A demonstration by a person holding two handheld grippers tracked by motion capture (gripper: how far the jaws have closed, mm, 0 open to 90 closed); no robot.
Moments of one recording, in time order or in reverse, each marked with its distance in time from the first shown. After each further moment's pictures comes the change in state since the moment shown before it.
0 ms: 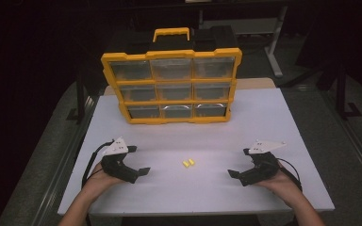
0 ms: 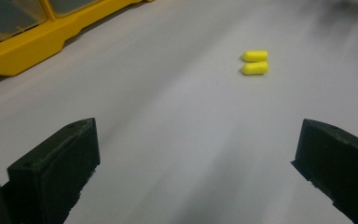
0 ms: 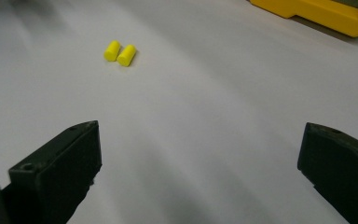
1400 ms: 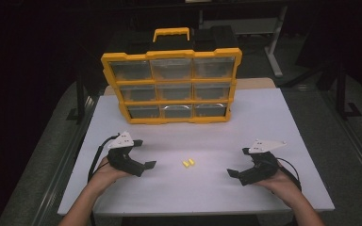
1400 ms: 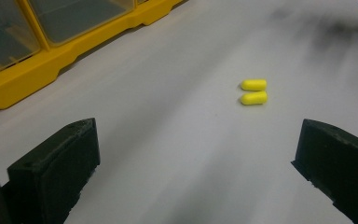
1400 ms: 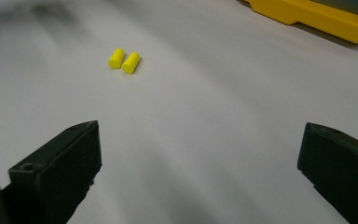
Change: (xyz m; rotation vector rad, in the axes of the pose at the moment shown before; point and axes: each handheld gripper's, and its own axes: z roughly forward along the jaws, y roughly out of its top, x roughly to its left) left arm 0.003 0.019 0.013 -0.038 -0.018 -0.005; right arm 0.001 0.002 0.000 -0.021 0.013 0.006
